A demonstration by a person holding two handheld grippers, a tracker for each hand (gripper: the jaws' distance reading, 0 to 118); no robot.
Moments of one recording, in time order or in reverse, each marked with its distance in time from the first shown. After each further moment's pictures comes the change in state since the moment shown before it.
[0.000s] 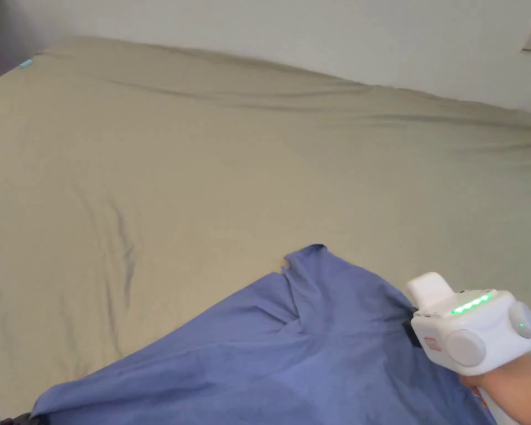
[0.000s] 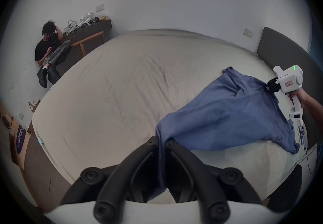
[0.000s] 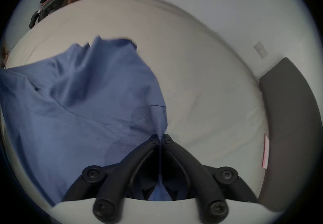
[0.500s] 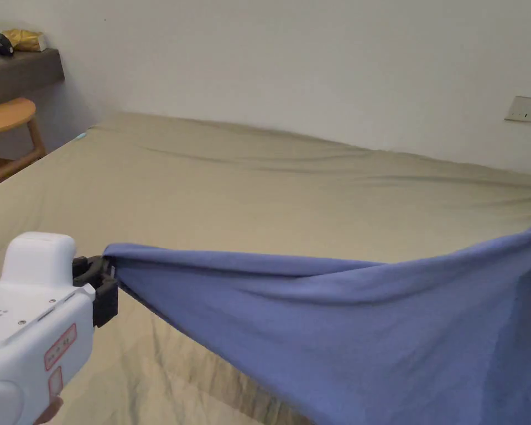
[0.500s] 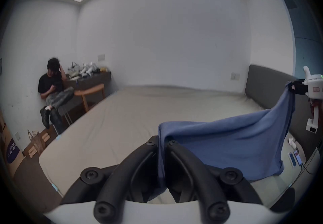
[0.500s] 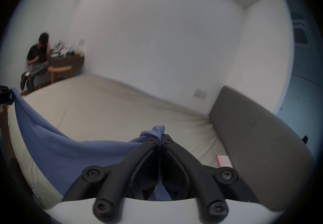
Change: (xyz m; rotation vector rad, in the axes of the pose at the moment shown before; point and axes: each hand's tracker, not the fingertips) left arm 0.004 0.127 0.115 0.470 -0.046 -0.026; right arm 0.079 -0.002 0.328 0.573 -0.303 -0.285
